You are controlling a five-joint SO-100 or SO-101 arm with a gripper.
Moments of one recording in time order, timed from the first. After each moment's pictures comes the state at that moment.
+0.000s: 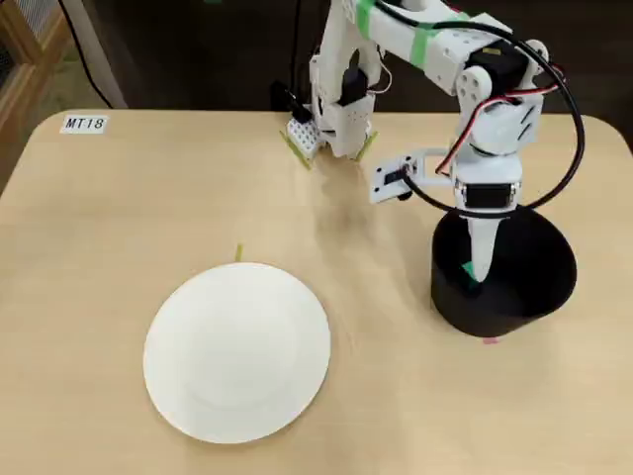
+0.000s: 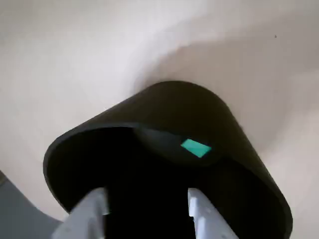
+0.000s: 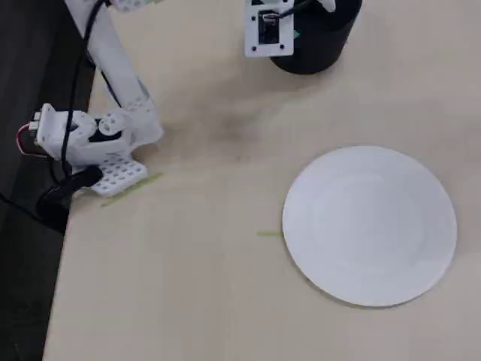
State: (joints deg) arm -33.7 87.9 80.3 78.8 37.7
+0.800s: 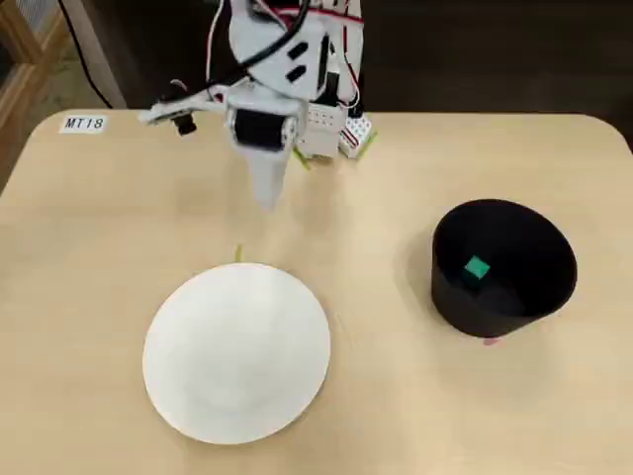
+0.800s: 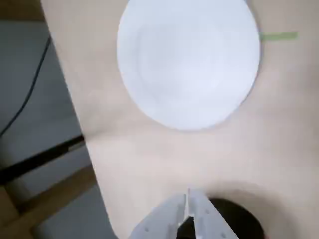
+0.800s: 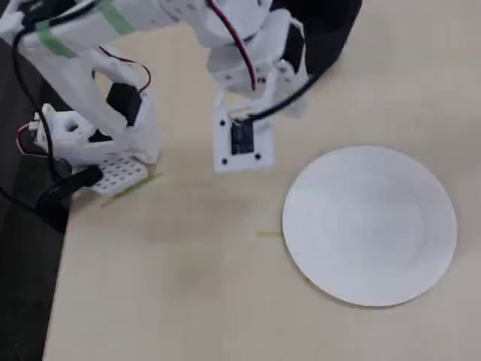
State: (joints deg) arm 5.8 119.9 91.8 84.6 -4.0
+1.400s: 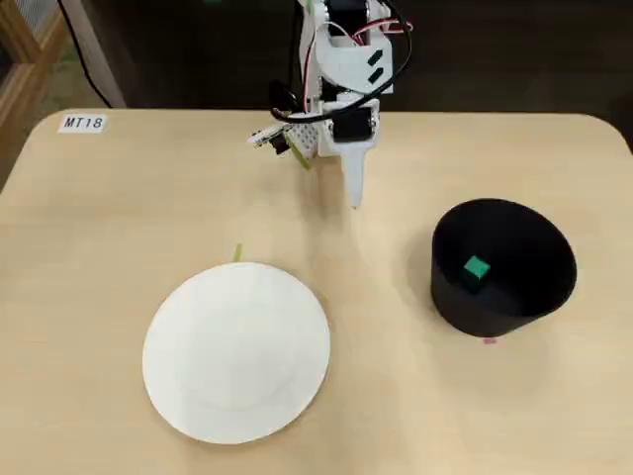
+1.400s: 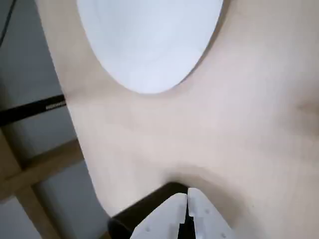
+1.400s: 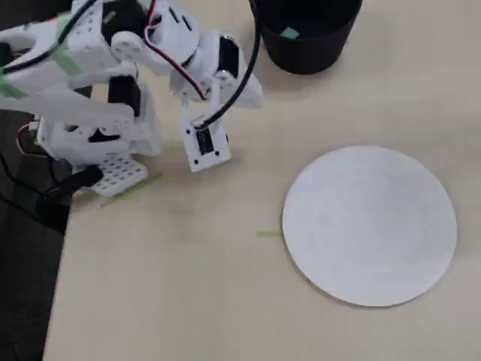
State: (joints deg) arm -2.5 159.4 144.9 64.0 1.5
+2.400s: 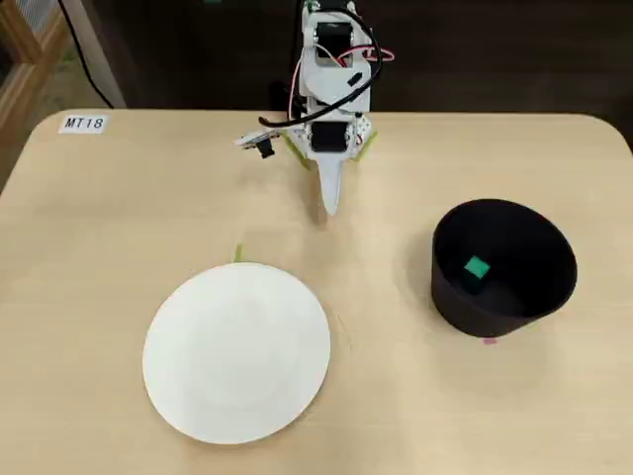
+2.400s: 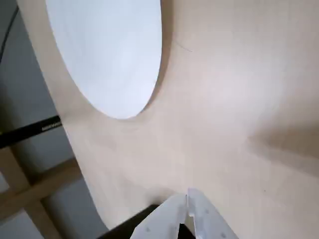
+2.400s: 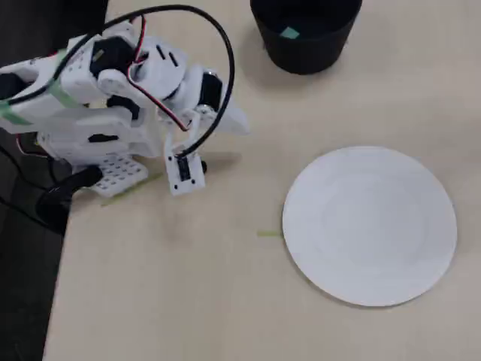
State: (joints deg) arm 0.4 183.4 166.3 68.3 2.5
